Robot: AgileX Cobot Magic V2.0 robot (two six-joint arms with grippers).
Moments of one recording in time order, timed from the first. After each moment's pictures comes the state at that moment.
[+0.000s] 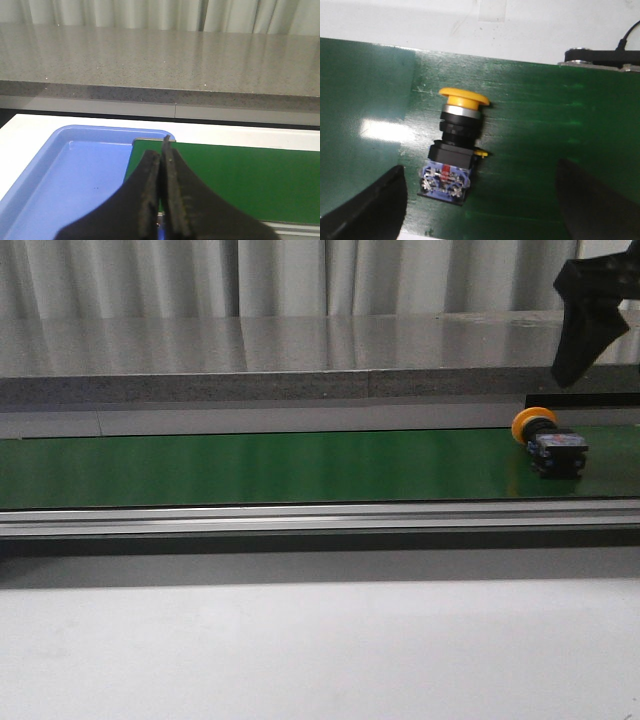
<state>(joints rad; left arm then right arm) 0.14 0.33 -0.35 -0.30 0.27 0.26 0.04 1.58 -1.17 0.15 0.66 -0.13</state>
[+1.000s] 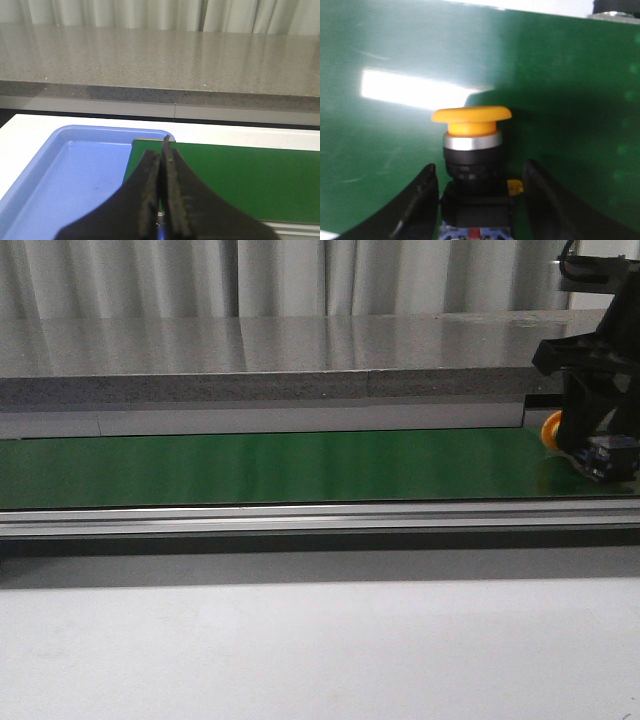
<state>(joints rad) 0.14 0.33 -0.35 -0.30 0.27 0.26 0.04 1.72 -1.25 0.14 0.76 -0.14</state>
